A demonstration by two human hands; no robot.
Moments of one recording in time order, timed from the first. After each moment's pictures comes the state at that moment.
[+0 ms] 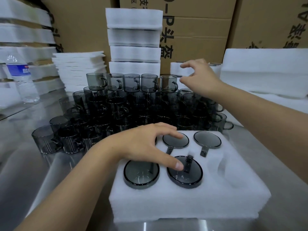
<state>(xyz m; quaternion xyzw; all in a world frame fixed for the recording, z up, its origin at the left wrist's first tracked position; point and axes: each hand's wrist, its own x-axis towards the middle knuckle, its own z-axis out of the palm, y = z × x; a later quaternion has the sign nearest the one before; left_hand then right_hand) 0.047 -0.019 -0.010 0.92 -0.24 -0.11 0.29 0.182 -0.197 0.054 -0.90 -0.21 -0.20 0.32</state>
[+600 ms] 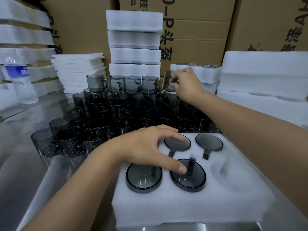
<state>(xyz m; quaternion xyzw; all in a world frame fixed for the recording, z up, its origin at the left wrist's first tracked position) 0.048 -0.019 -0.011 0.92 -0.24 -0.11 0.30 0.210 -0.163 0.036 -0.92 -0.20 -0.25 0.22</state>
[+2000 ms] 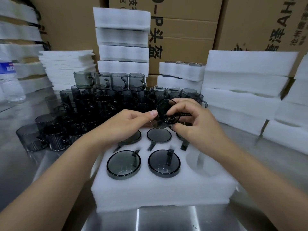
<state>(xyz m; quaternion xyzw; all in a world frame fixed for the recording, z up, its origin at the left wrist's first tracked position) 0.053 -0.025 -0.014 0.85 -0.12 0.01 0.50 0.068 -0.223 -0.022 -0.77 -0.31 -0.16 0.54</state>
